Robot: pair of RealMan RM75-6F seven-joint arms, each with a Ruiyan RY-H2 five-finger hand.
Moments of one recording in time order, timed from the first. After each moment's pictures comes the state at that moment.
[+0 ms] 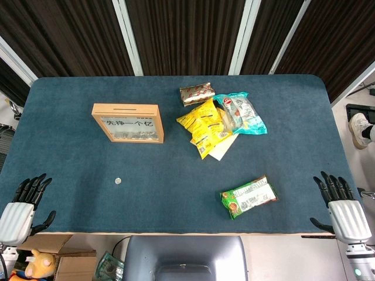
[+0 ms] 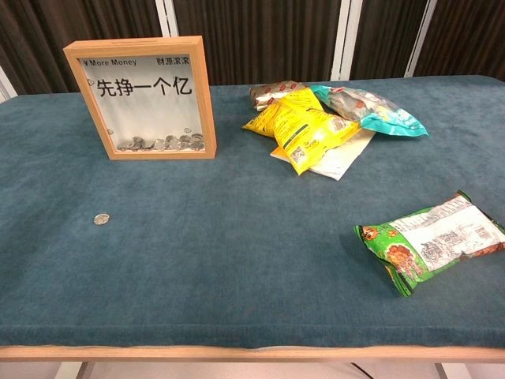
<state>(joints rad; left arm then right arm) -0.12 -1.14 0.04 -1.55 1.61 1.54 -0.08 0.03 -1.10 0.00 -1.63 -1.57 1.49 -0.16</state>
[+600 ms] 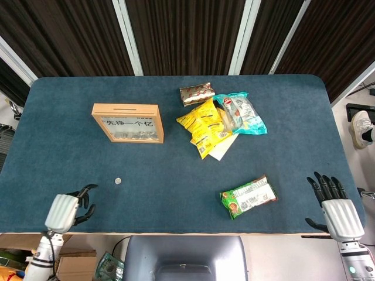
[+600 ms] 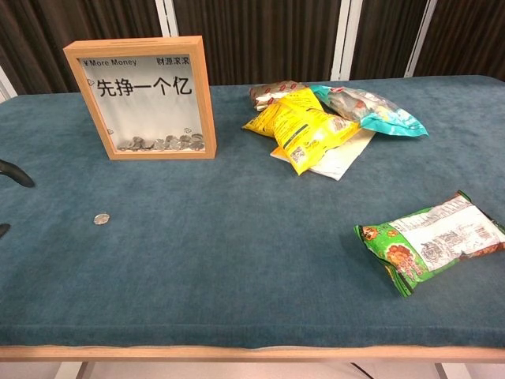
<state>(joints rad) -0.23 -1.47 -0.03 -1.37 1.60 1.39 -0.02 0.05 -1.12 0.00 -1.63 -1.56 1.45 -0.18</state>
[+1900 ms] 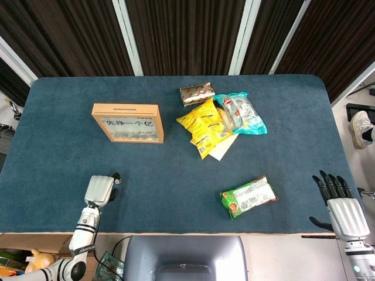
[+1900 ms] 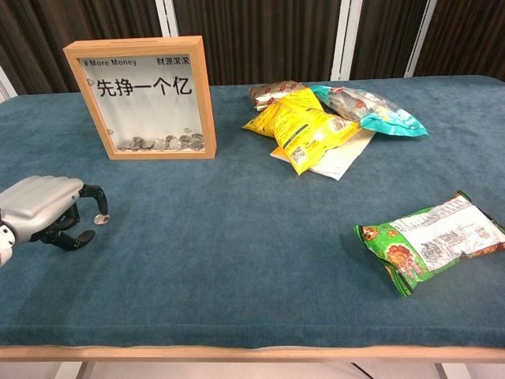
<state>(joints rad) -0.46 -1.73 -0.15 -1.22 1.21 1.12 0.49 0.05 -1.10 0.00 -1.62 -1.54 1.45 -0.15</state>
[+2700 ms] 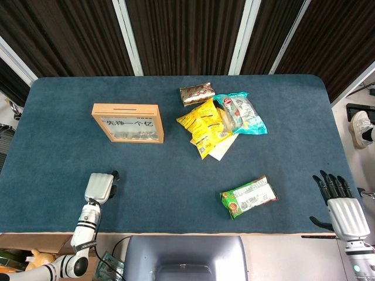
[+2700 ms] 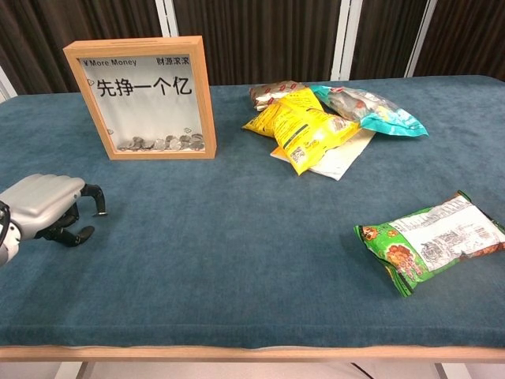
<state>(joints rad) -0.49 -1.76 -0.15 -1.14 1.18 1.11 0.50 0.05 -1.11 0.00 -1.62 -1.54 1.45 -0.15</state>
